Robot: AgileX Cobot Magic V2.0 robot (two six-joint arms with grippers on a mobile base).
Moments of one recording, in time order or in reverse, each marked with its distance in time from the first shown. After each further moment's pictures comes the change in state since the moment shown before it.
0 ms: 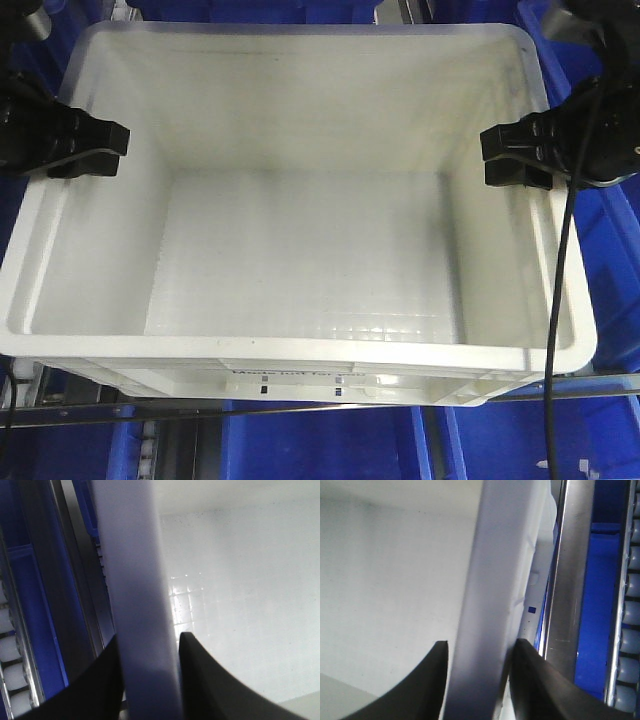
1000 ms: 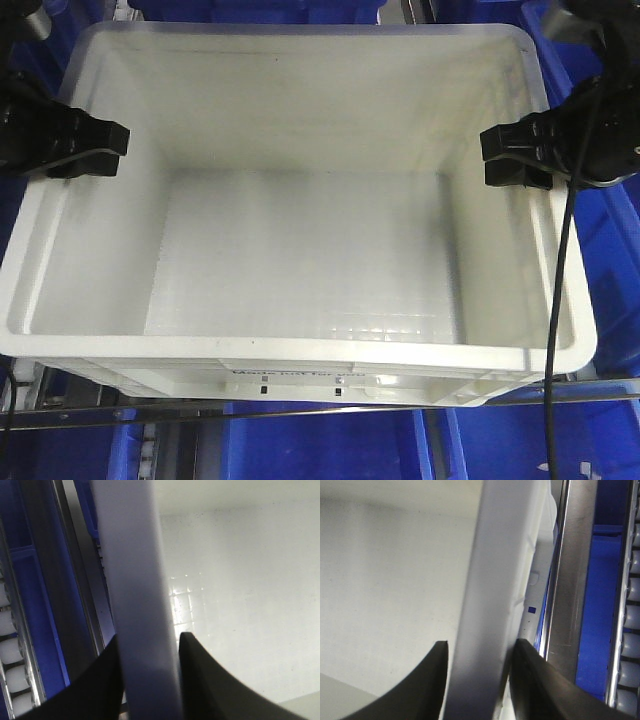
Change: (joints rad) left arm 0.000 0.000 0.000 0.000 0.000 0.000; right arm 0.000 0.000 0.000 0.000 0.000 0.000
